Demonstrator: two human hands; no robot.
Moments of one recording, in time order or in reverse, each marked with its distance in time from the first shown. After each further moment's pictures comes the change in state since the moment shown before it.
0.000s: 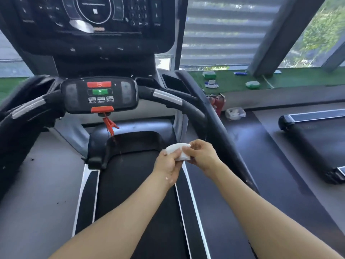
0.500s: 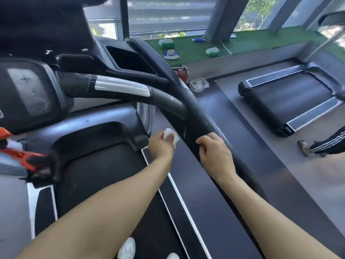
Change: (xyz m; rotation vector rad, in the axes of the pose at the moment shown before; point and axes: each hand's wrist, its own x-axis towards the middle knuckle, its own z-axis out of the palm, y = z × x) left_hand 0.161 -0.040 0.039 0.843 0.219 0.201; right_hand 0.067 0.052 -0.057 -0.988 0.520 -0.214
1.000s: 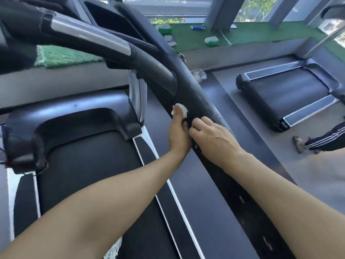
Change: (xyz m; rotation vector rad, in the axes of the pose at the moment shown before) left_hand -0.024 -0.043 0.074 -0.149 -0.236 0.458; right_hand 0.005 0.044 0.002 -0.394 0.027 -0.777
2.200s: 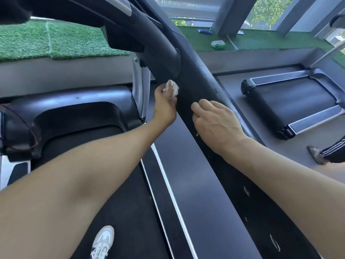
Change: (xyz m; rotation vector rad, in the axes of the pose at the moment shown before) left_hand 0.047 -0.033 -0.024 0.332 -0.002 0.089; right_hand -0.009 0.002 0.023 -0.328 0.028 -0.140
